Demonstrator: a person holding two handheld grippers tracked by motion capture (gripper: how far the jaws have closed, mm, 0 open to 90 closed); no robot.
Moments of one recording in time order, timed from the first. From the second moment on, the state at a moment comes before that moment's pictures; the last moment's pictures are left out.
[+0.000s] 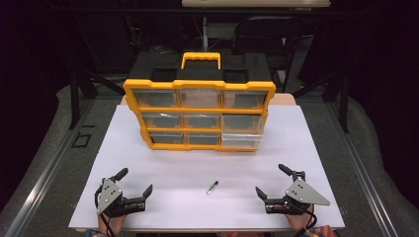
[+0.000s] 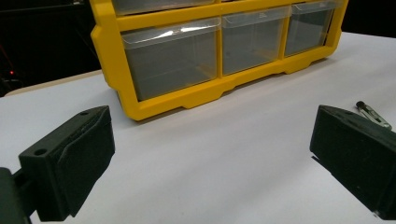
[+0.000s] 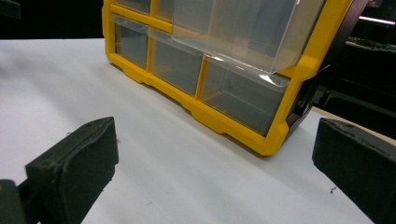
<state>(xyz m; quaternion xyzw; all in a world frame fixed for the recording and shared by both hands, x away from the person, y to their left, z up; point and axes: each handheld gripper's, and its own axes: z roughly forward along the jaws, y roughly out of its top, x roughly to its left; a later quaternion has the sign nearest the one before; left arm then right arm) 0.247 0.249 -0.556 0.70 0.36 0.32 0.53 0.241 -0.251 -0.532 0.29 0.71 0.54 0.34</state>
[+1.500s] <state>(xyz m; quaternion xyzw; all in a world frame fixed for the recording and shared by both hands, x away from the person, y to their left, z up) 0.270 0.170 -0.544 0.77 0.34 0.23 0.49 0.250 -0.248 -0.534 0.29 0.73 0.53 0.32</state>
